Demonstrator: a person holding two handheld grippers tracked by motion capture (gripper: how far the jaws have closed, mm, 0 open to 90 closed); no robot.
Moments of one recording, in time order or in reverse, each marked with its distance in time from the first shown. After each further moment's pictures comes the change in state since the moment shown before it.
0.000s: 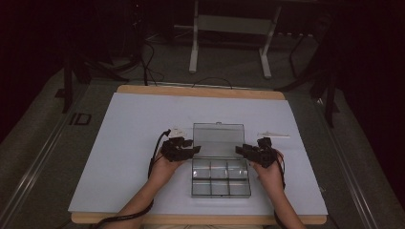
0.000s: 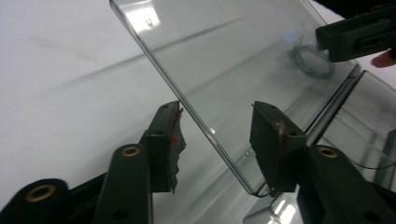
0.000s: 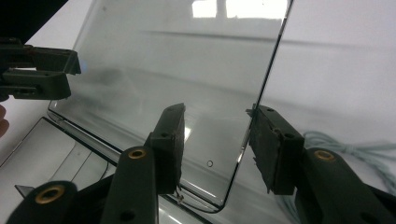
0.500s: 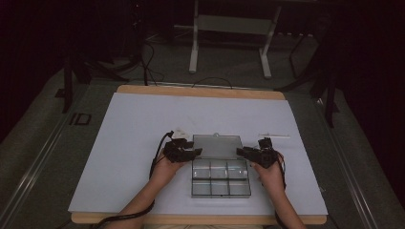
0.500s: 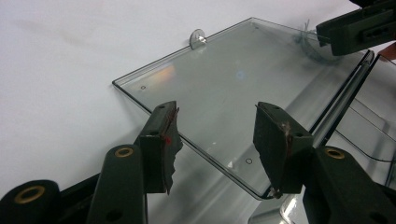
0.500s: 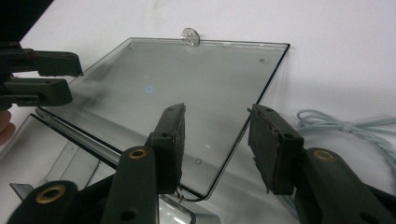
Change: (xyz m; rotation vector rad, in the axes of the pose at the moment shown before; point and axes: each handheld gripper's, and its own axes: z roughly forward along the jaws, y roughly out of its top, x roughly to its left) left arm 0.001 -0.003 0.010 0.035 -0.015 0.007; right arm -0.011 -0.004 0.005 0.040 0.012 0.061
